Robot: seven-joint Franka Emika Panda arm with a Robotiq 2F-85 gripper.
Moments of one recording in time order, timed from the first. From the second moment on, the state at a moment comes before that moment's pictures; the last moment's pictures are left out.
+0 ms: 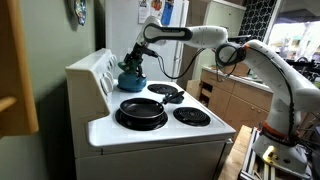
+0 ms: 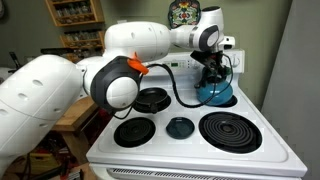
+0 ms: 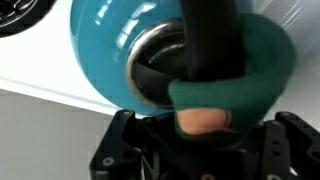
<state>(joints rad) 0.22 0.91 0.05 -0.71 0.02 2.07 0.29</state>
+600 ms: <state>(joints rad) 0.22 0.89 0.04 -0.71 0.02 2.05 0.35</state>
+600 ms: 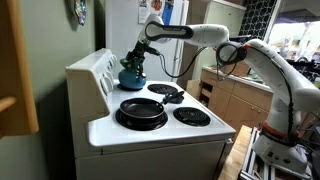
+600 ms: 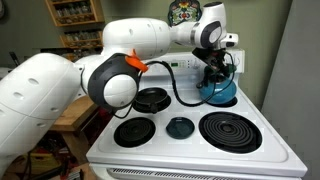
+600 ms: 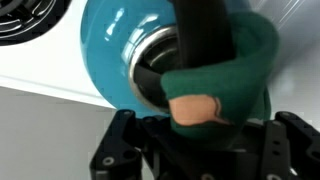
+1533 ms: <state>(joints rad) 0.21 0.77 0.01 -0.80 0.01 1.90 0.37</state>
